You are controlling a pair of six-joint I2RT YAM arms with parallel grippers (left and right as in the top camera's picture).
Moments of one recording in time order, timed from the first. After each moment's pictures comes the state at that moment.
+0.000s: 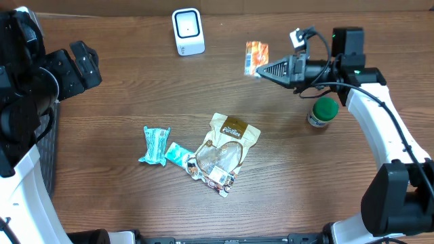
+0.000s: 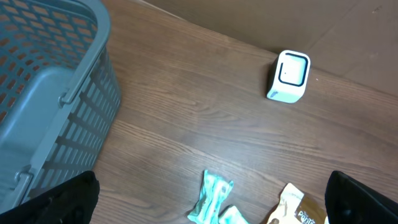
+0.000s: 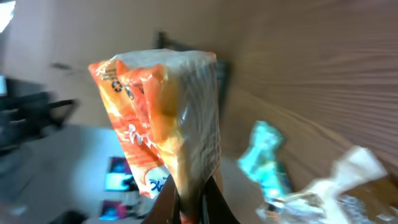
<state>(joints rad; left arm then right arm) 0.09 1.53 2.36 -1.62 -0.10 -0.29 0.02 1.71 1.33 -0.35 -1.34 0.50</state>
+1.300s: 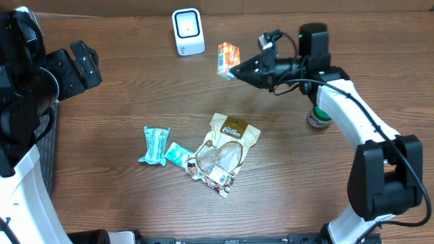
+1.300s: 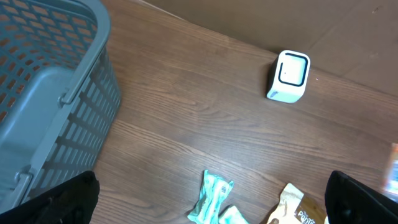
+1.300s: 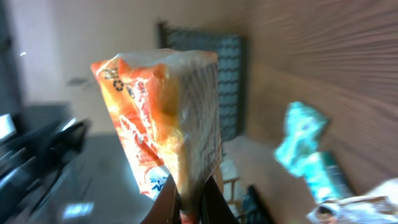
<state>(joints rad) 0.09 1.53 2.36 -1.62 -0.10 -0.29 0.19 1.84 1.33 -0.15 -1.23 0.89</state>
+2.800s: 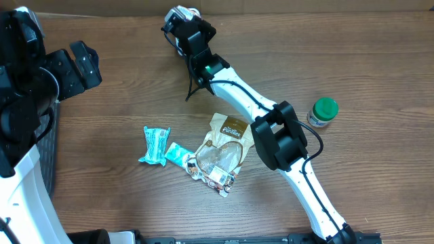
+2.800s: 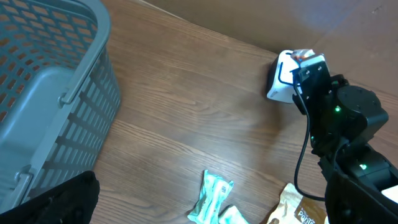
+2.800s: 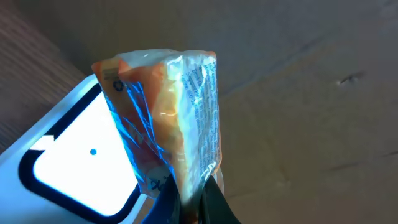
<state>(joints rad) 0.09 1.53 2.36 -1.62 -0.10 -0.29 0.62 2.64 2.28 0.03 0.56 -0.69</state>
